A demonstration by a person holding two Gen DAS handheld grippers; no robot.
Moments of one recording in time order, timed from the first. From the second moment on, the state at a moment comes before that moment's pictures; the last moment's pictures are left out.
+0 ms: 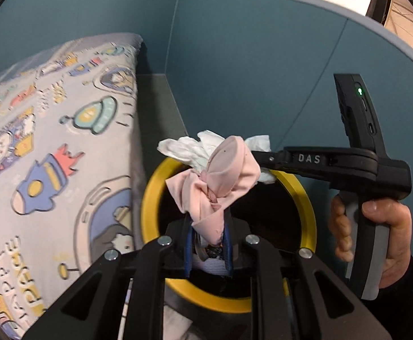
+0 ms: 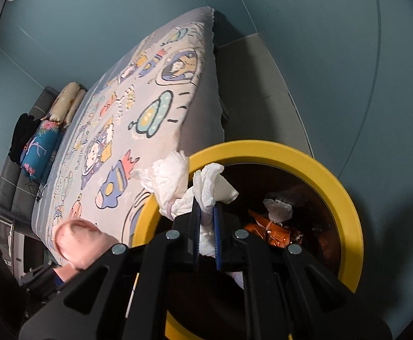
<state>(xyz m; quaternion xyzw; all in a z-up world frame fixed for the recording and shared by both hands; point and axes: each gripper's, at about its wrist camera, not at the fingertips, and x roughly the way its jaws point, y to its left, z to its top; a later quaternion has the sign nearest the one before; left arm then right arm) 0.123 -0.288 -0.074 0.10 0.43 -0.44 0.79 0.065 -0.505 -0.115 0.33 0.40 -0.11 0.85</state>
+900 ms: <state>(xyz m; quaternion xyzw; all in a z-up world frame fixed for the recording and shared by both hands) 0.153 -0.221 -0.068 0.01 0.42 -0.37 0.83 0.063 -0.513 -0.119 0.35 0.39 -0.13 0.84</state>
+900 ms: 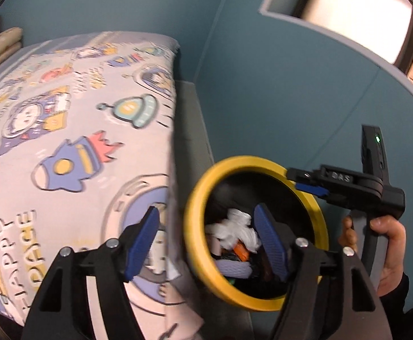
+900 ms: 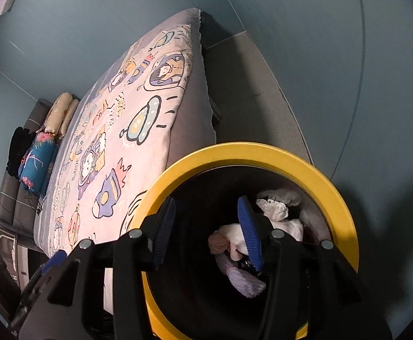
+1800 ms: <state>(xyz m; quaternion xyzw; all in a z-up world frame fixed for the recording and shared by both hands) 0.112 -0.014 0.000 -0.06 0.19 -0.11 0.97 0.125 -0.284 -0.018 0.11 0.27 -0.03 0.95</state>
